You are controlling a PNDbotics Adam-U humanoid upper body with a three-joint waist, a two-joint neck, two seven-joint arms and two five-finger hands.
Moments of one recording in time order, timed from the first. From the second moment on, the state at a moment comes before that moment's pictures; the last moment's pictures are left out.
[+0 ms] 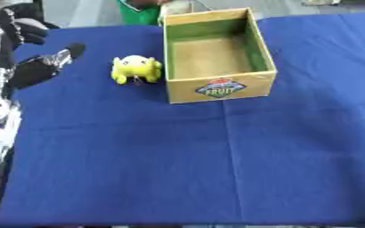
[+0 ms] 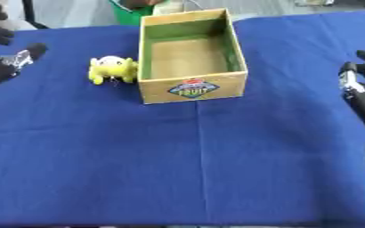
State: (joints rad) left arm -0.36 0.49 0.15 -1.73 -0.24 0.07 0.10; right arm -0.45 -0.31 -0.08 -1.44 0.12 -0.09 -0.06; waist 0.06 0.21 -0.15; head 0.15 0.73
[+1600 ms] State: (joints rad) left arm -0.86 0.57 -0.07 -0.95 -0.84 -0.27 -0.41; right arm -0.43 -0.31 -0.06 -1.43 0.12 -0.09 -0.04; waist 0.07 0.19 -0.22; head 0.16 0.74
